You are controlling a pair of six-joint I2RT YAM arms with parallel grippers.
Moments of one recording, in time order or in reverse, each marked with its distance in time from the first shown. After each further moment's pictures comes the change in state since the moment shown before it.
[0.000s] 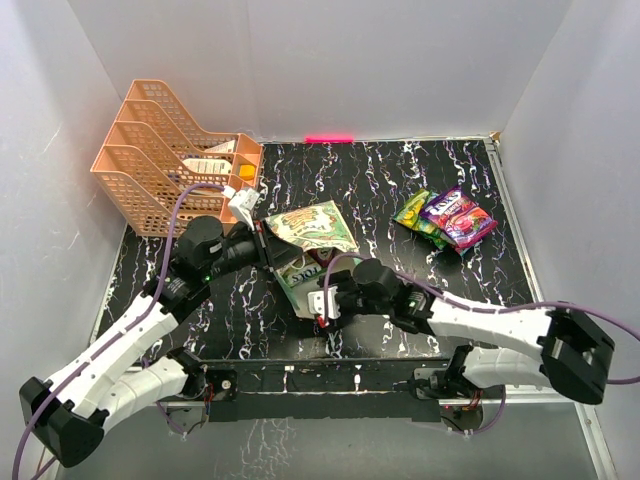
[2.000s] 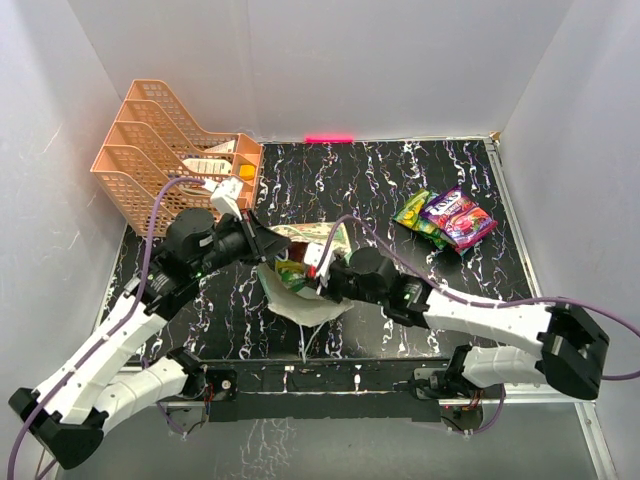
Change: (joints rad) left arm 0.000 -0.036 0.156 -0.240 -0.151 -0.058; right arm 0.018 0.096 0.078 0.175 0.144 0.455
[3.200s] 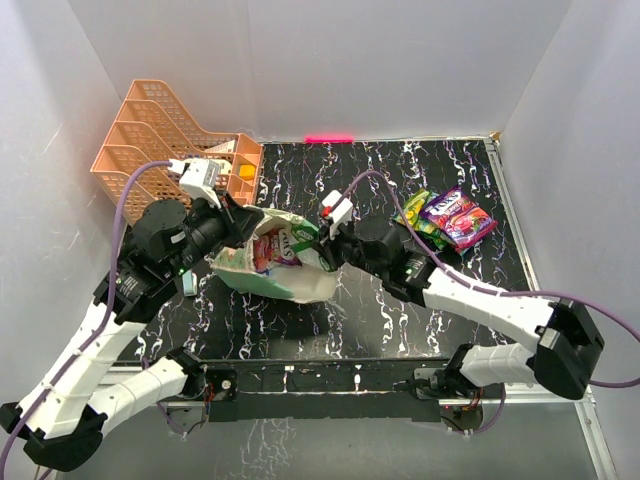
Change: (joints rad) left arm -0.001 0.000 0.210 -0.117 -0.253 0.297; right arm -0.119 0.008 0.199 -0.112 0.175 0.332
